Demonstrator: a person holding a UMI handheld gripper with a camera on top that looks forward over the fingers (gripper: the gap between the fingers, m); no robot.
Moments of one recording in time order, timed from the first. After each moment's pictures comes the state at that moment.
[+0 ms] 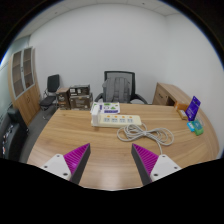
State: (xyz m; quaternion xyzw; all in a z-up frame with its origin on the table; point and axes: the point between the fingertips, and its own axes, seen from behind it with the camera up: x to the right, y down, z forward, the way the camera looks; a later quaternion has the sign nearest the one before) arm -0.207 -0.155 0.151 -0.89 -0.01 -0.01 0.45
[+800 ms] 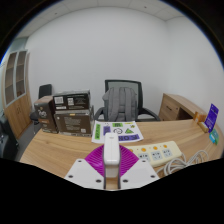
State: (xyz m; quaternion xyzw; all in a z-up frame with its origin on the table) arm -0.281 0.098 0.069 -0.85 0.01 -0.03 0.53
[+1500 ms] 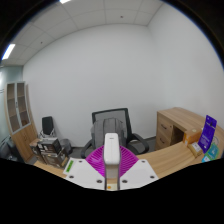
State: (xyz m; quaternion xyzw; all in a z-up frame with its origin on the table) arm -0.074 0.131 0.216 -0.78 0.04 0.06 0.62
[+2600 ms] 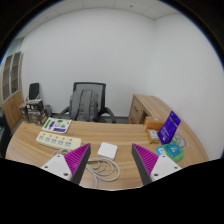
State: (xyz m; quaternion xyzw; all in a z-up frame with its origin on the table) arm 0.067 -0.036 0.187 -0.86 0.01 -0.08 0.50
